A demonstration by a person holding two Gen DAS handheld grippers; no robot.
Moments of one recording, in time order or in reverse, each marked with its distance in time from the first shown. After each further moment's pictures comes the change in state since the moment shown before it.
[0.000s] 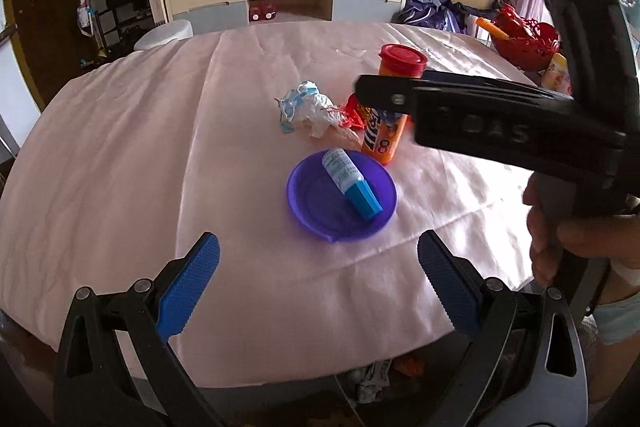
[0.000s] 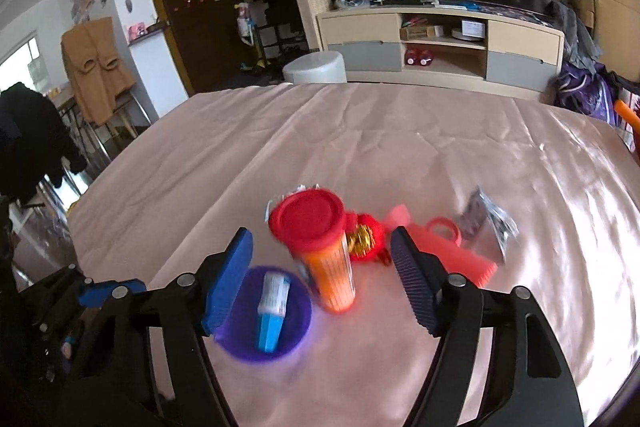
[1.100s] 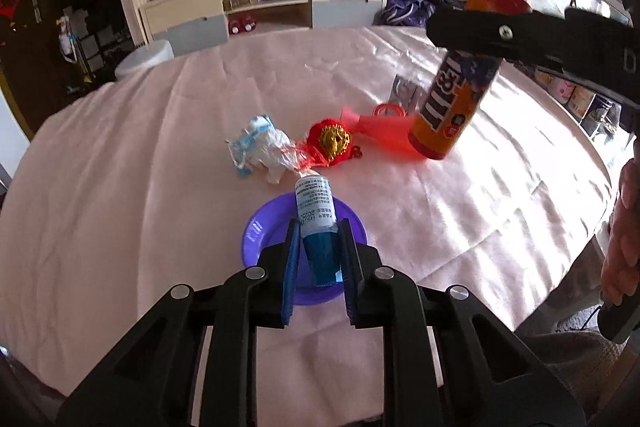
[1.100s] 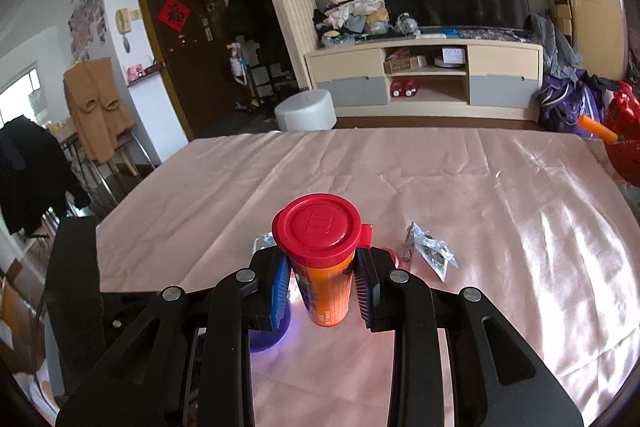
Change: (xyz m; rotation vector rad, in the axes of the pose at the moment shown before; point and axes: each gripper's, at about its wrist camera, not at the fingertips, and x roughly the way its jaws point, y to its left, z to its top) left arm 0.017 -0.031 0.023 0.083 -0.032 -0.006; right arm -0.069 -0.034 0.008 0.055 -0.139 -0.005
